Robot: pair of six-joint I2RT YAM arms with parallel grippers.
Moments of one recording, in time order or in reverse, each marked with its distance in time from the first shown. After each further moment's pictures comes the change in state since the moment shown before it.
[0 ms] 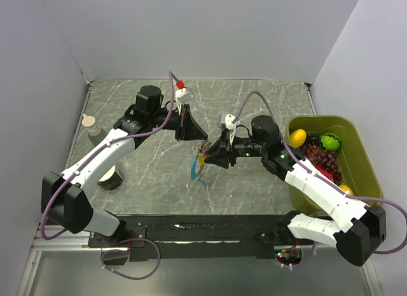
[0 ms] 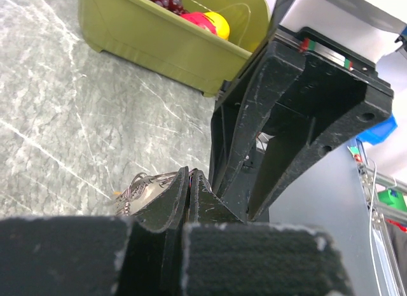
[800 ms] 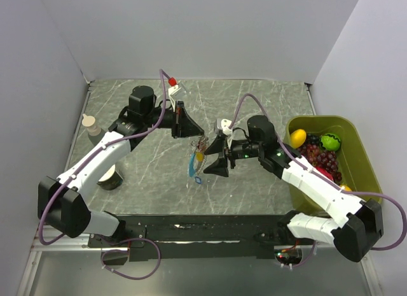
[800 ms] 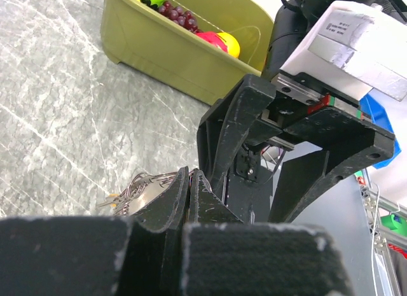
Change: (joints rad) left arm 0.038 -0.040 -0.046 0.089 -0.038 -0.095; right arm 0.000 0.040 0.000 -0.034 -0.104 -0.112
